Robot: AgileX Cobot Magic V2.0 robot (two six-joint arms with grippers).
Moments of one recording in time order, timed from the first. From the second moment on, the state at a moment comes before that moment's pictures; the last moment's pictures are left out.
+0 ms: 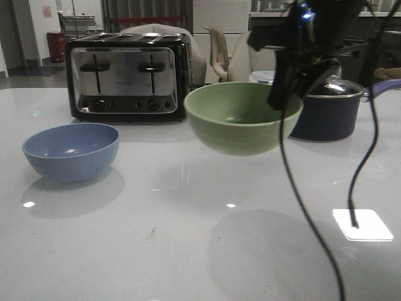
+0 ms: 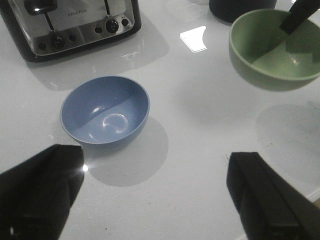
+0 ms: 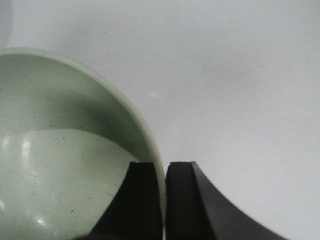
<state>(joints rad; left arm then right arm) -0.39 0.69 -0.61 -0.18 0.51 0.23 0.34 1.80 -1.48 0.20 0.93 -0.17</state>
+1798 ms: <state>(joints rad) -0.39 0.69 -0.61 -0.18 0.51 0.23 0.56 0.84 -0.82 0.14 0.81 -0.17</state>
